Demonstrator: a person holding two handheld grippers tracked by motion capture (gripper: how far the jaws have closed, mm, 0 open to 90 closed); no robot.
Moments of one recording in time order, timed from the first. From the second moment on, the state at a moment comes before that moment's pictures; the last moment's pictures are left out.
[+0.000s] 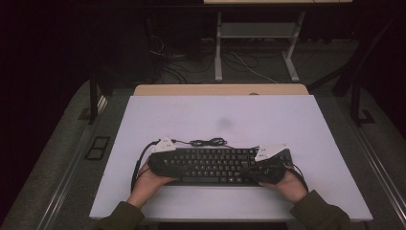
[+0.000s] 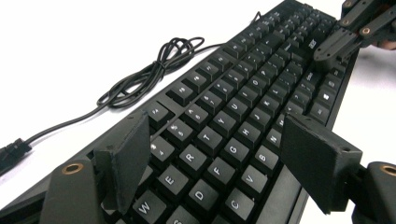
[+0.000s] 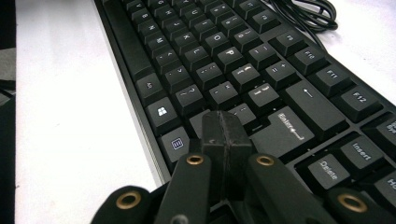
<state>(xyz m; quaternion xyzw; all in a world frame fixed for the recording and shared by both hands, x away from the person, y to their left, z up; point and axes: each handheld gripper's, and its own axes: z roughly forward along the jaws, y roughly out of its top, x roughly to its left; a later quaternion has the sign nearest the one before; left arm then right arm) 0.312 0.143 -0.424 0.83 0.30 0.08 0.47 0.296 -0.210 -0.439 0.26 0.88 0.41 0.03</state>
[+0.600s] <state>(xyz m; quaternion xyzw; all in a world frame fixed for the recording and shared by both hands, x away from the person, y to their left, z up) 0.325 0.128 -0.423 0.84 0.30 0.07 0.46 0.296 -0.210 -0.439 0.26 0.87 0.41 0.03</state>
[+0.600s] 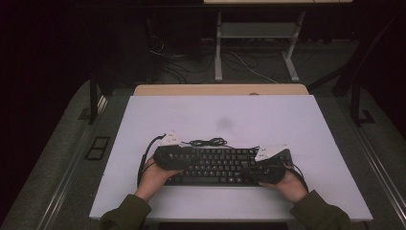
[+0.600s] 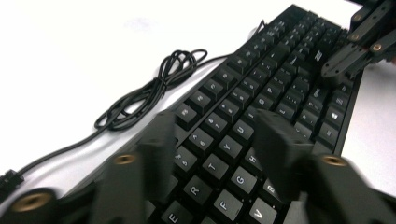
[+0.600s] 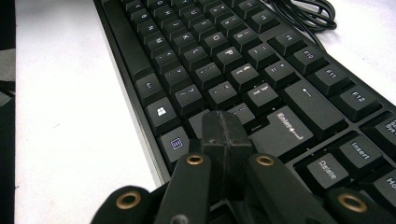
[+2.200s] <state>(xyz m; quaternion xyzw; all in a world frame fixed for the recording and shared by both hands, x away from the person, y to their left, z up) 0.327 0.117 -0.431 0.86 0.28 0.06 0.41 0.295 -0.209 -0.439 0.26 0.88 0.40 0.04</state>
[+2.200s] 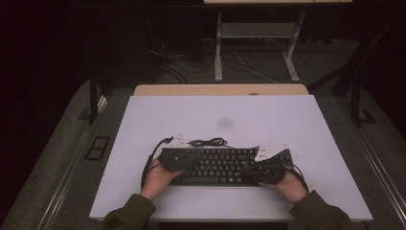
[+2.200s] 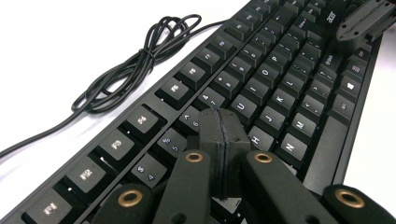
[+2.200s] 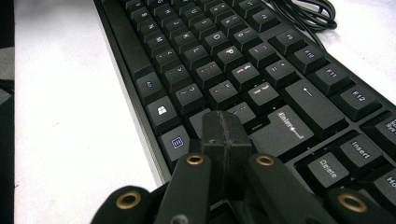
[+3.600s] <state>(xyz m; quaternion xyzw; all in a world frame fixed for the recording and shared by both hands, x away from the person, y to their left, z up) 0.305 0.156 -0.422 0.83 0.31 0.08 0.46 0.302 -0.209 -0.427 0.28 0.85 0.45 0.04</state>
